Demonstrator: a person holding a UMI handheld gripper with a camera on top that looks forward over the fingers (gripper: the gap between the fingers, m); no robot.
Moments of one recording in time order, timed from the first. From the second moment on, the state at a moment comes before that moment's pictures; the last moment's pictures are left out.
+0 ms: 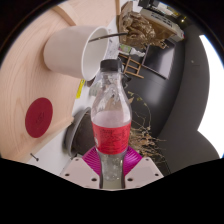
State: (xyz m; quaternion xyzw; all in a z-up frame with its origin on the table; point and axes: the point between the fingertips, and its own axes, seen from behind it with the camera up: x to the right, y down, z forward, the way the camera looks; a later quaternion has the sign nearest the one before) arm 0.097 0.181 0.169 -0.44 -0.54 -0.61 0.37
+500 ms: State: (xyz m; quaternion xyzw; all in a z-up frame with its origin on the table) arm 0.091 0.176 0.186 -0.70 -0.32 -0.36 0.53
